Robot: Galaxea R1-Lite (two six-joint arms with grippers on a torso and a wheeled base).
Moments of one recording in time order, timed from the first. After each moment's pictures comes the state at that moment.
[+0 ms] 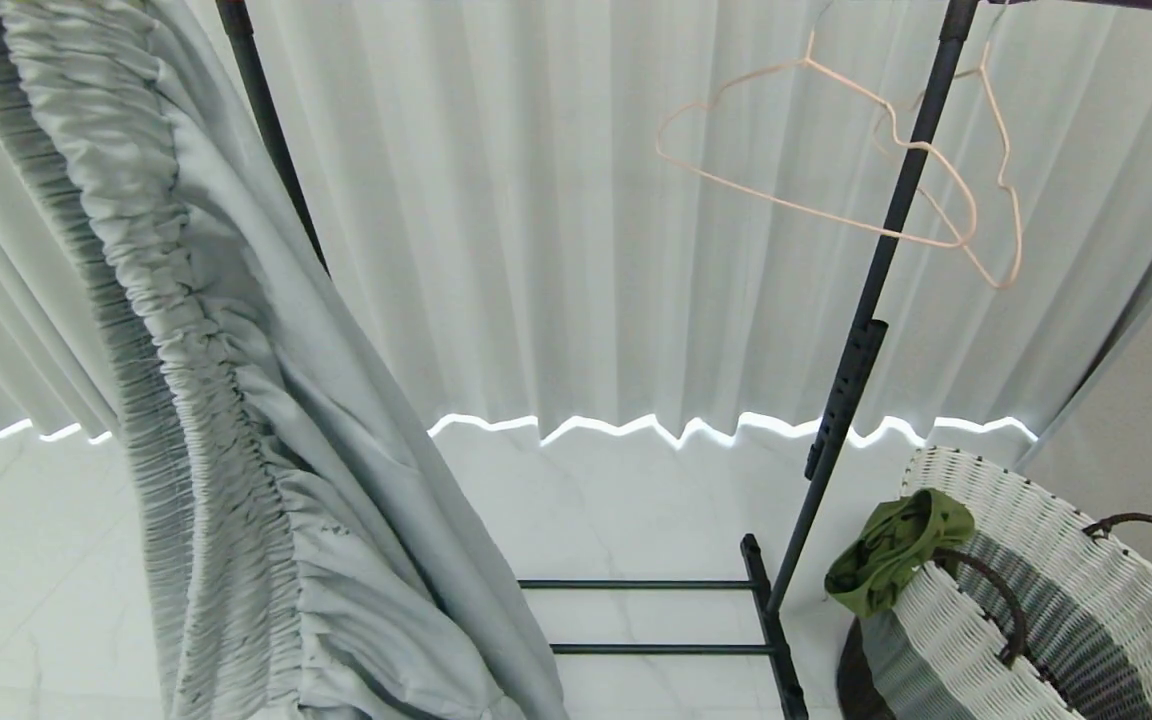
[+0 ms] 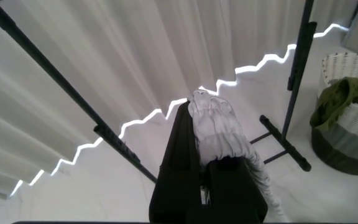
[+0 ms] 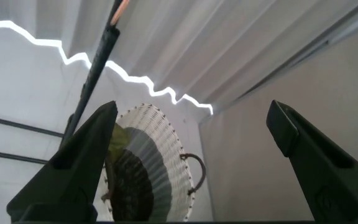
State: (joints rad) left arm -0.91 1.31 -1.83 0.71 0.54 0.24; right arm 0.30 0.96 -1.05 0.18 -0.36 -0.46
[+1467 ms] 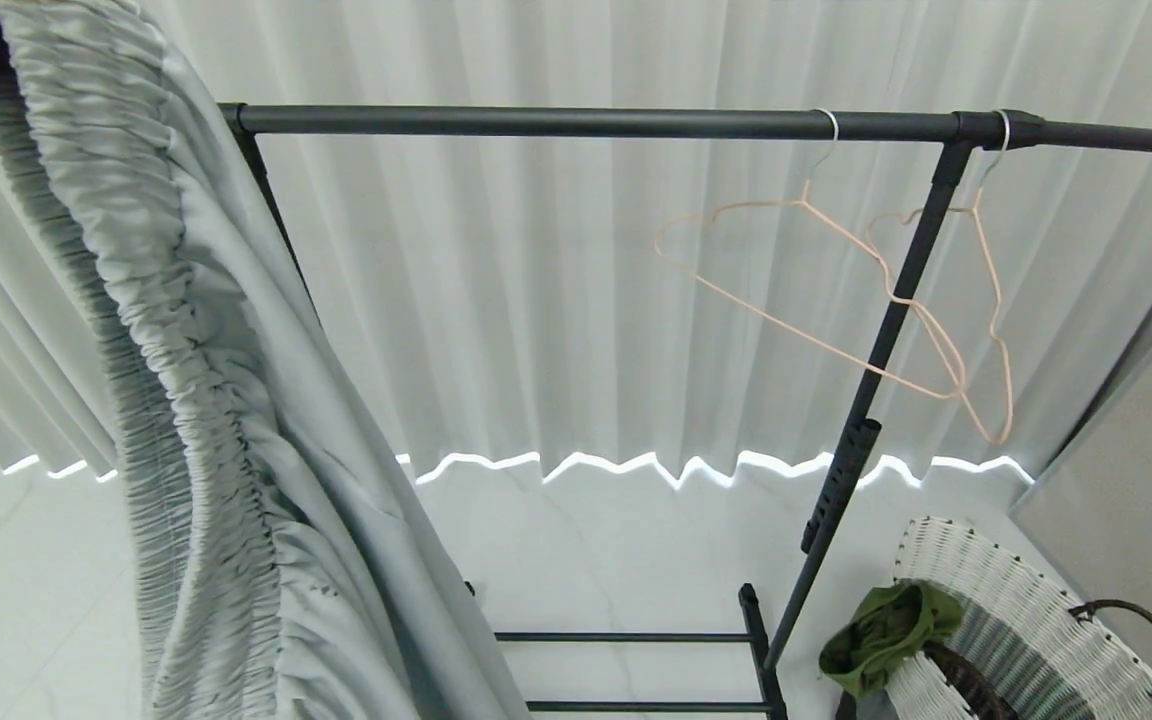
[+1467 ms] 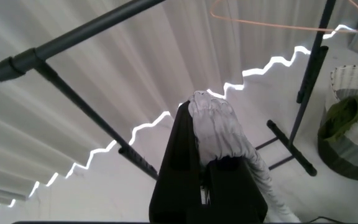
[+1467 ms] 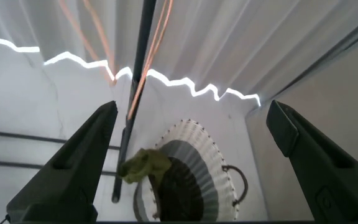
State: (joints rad) left arm -0.91 1.28 -1.76 0.71 0.54 0.23; right arm 0.23 1.07 -1.05 0.20 -0.21 -0.17
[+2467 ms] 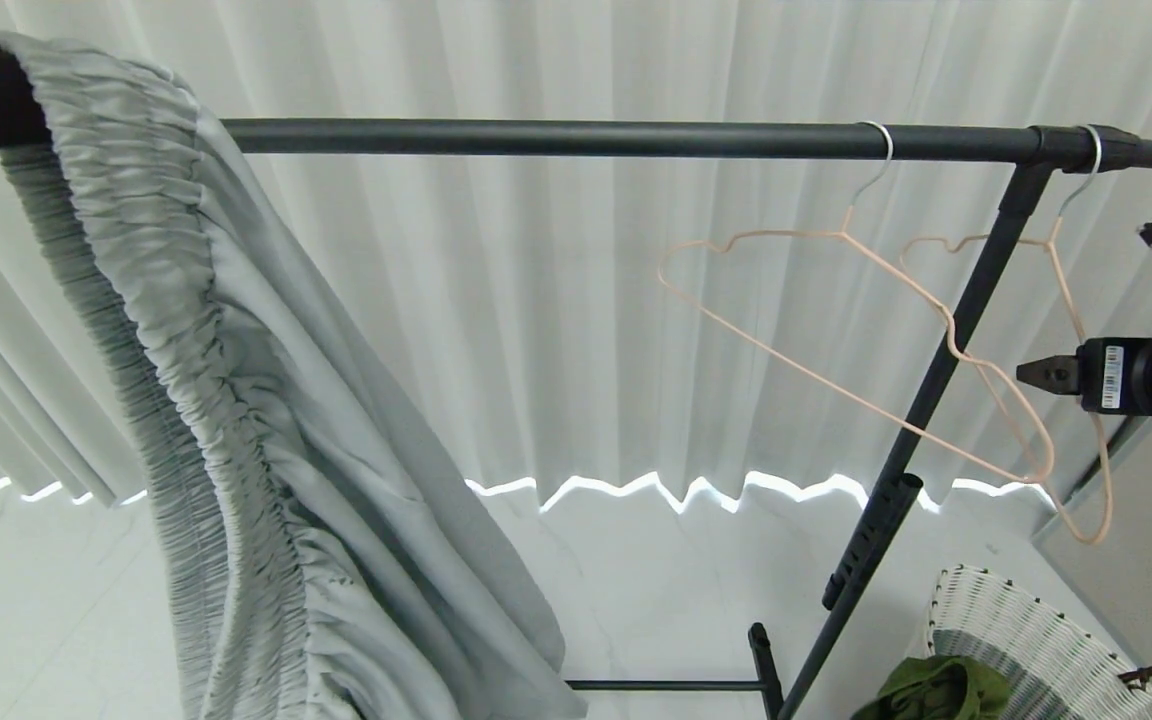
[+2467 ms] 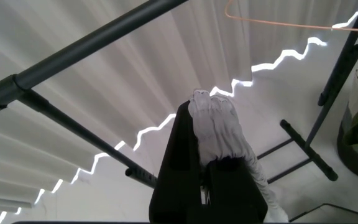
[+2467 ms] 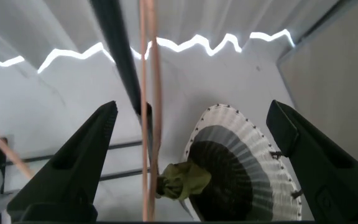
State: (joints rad) left arm -0.91 1.27 -1.69 0.70 0.54 0.24; right arm 0.18 1.42 -1.06 0.11 -0.27 0.14
